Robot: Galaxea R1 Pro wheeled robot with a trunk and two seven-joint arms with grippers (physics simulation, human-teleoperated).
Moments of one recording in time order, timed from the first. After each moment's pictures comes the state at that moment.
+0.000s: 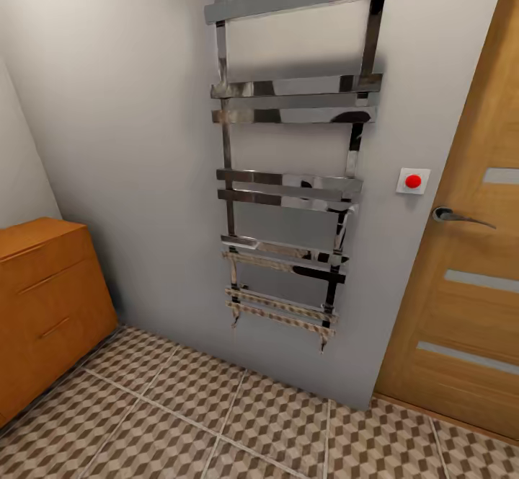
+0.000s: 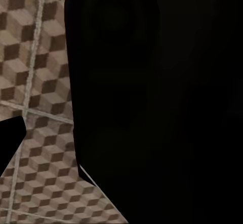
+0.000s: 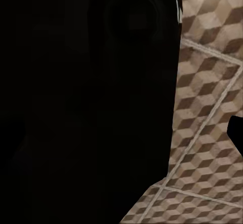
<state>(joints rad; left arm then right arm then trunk) 0.00 0.00 0.00 0.00 0.00 0.00 0.00 0.00 0.00 0.00 0.00 0.00 0.00 0.00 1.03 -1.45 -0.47</state>
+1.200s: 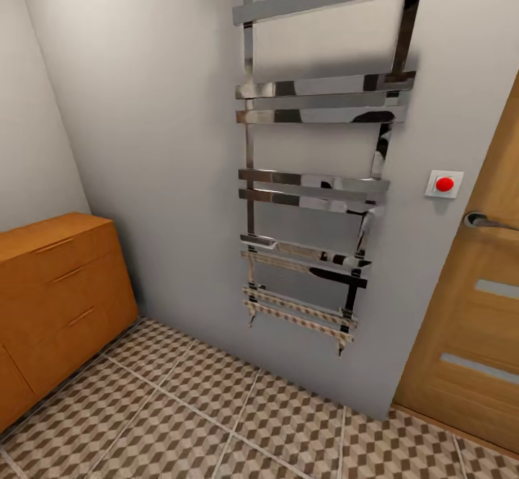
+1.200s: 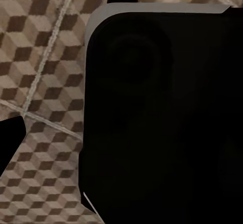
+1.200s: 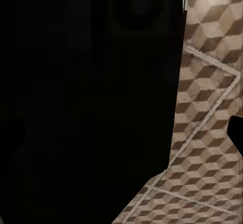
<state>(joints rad) 0.00 0.02 0.03 -0.05 0.06 -0.02 0.00 0.01 0.01 0.01 0.00 0.01 0.00 -0.01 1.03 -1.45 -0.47</state>
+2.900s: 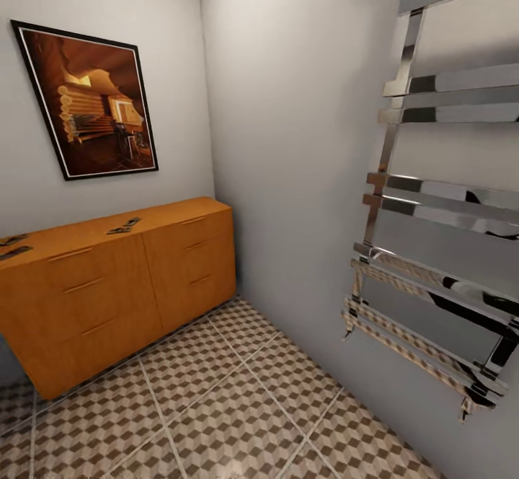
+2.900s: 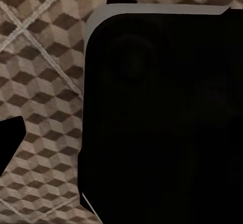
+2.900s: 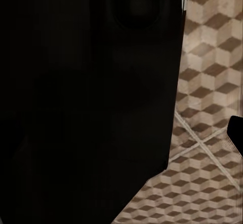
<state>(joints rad) 0.00 0.02 0.03 -0.05 0.06 -0.02 0.00 0.01 0.01 0.01 0.00 0.01 0.00 -0.01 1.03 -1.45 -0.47</state>
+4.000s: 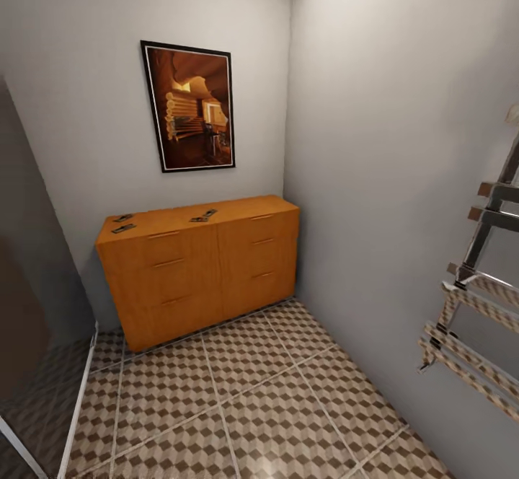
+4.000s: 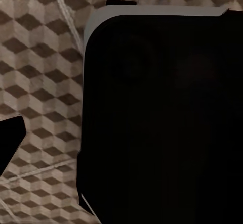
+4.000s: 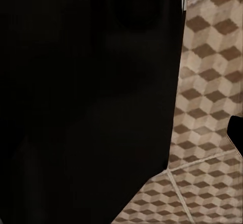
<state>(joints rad) 0.00 0.02 0.03 -0.06 0.06 -0.02 0.00 0.01 0.01 0.01 0.00 0.01 0.00 -0.01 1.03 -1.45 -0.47</state>
